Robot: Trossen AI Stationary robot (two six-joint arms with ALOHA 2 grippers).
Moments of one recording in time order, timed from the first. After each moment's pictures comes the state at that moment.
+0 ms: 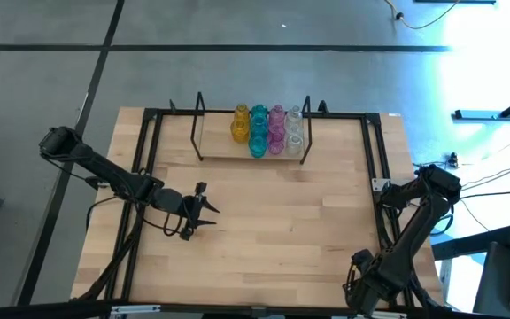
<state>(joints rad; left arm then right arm) -0.38 1.08 0.37 0.23 -0.22 0.04 1.00 1.72 1.28 -1.10 -0.40 2.20</state>
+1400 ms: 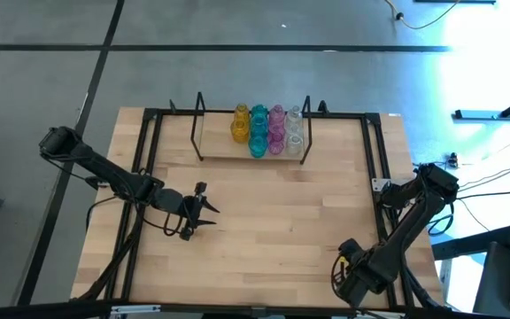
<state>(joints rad) -0.38 1.08 0.37 0.22 -0.22 0.04 0.93 1.72 1.28 -1.18 -0.22 1.95</state>
